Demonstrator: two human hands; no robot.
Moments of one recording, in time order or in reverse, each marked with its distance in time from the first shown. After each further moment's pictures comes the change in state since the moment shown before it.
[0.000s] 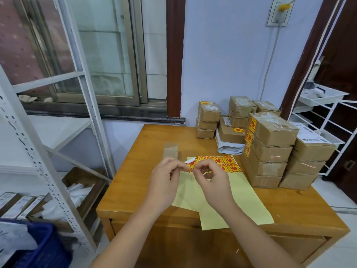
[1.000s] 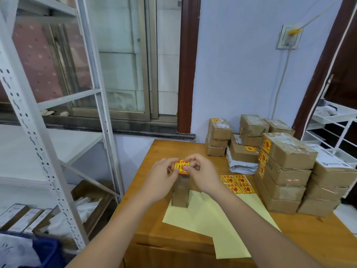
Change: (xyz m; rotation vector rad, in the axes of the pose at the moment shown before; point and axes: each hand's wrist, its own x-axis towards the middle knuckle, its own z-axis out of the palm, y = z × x) left_hand 0.070 -0.037 -0.049 0.304 -0.135 -0.036; right_hand 0.091 -0.016 0.052 -0.054 -0.278 0.094
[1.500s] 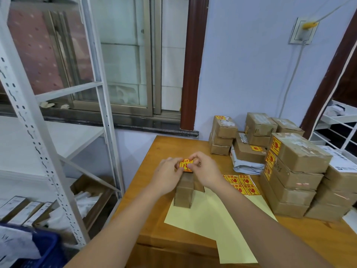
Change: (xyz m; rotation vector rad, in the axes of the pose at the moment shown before) left_hand 0.033 -0.020 0.026 0.074 -0.090 -0.091; right_hand 0.034 0.017 0.007 -0.227 -0.014 0.071
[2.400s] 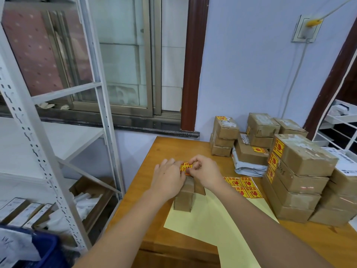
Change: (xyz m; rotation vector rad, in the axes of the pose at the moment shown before) left_hand -0.001 0.011 0.005 0.382 0.038 0.018; right_hand 0.013 0.014 0.003 -0.025 -0.013 -0.020
